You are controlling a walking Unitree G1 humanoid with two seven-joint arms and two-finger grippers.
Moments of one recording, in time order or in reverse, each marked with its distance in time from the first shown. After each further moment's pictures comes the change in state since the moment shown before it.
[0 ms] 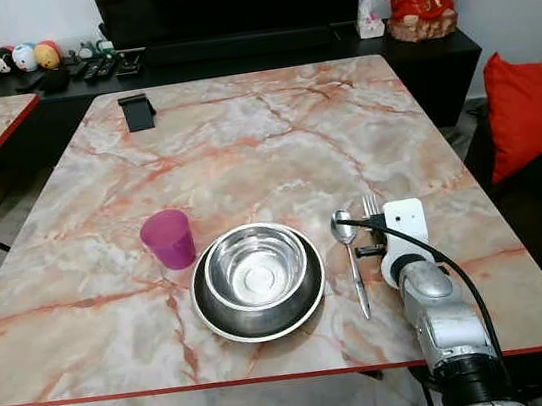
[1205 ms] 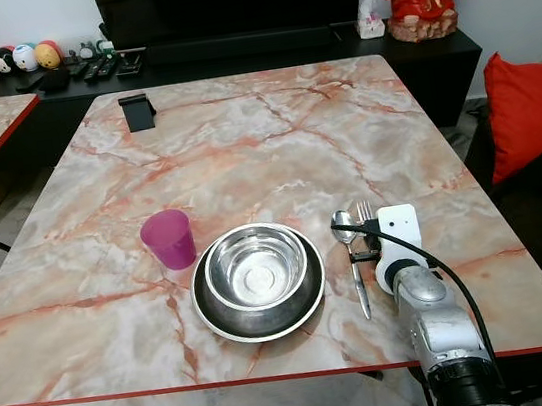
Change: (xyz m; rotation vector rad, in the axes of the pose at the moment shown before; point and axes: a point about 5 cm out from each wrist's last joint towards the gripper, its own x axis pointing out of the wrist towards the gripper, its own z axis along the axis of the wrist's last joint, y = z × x) left arm 0.000 0.000 0.000 0.001 0.000 0.001; right arm 0.000 0.008 -0.006 0.007 0.024 0.014
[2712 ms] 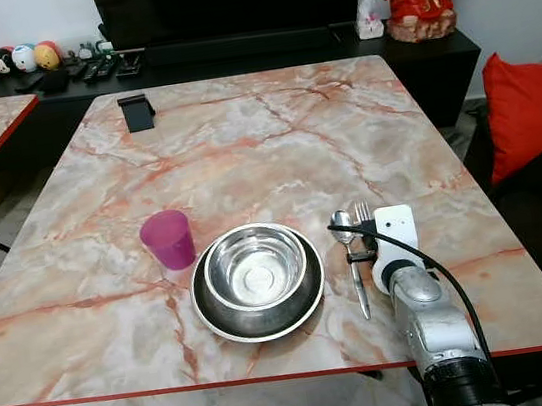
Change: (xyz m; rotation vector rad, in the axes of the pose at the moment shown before) left arm 0.000 0.000 0.000 0.006 0.000 -0.001; right arm 0.001 0.004 -0.001 0.001 0.003 -0.004
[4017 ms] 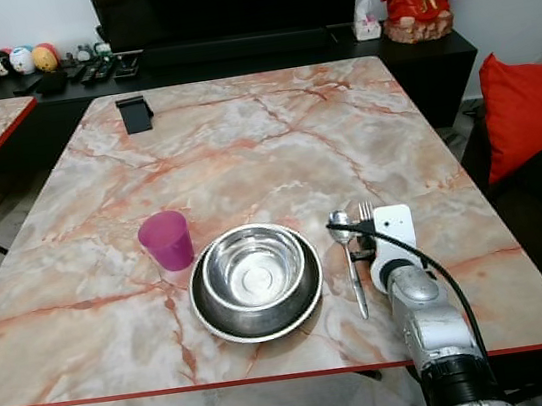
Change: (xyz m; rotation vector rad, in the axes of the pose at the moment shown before) left arm 0.000 0.000 0.000 0.002 0.000 0.003; right arm 0.003 0.003 0.000 0.002 -0.001 -0.001
